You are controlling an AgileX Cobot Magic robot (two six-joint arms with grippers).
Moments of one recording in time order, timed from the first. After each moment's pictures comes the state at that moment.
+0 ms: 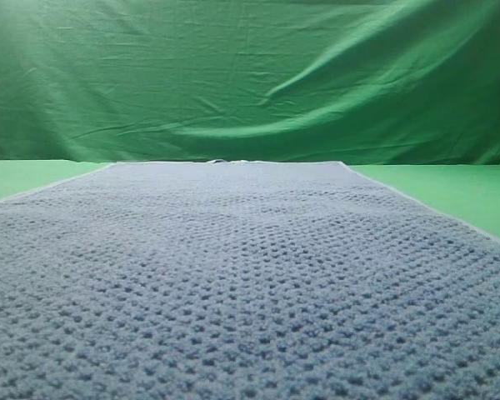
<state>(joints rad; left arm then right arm) -0.06 0.05 -0.12 -0.66 -0.02 0.30 0.06 0.03 -0.07 -0.02 0.08 0.02</state>
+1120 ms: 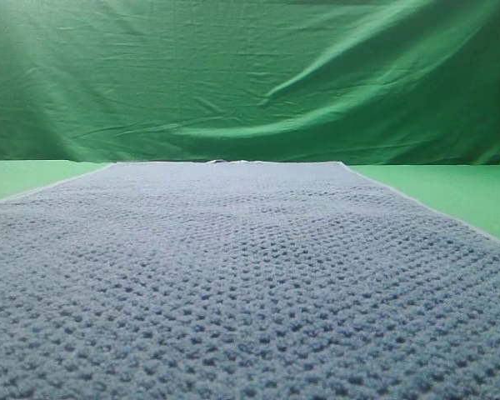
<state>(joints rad) -0.06 0.72 -0.62 -0.53 0.49 0.26 0.09 0.55 -0.53 0.10 0.55 -0.04</state>
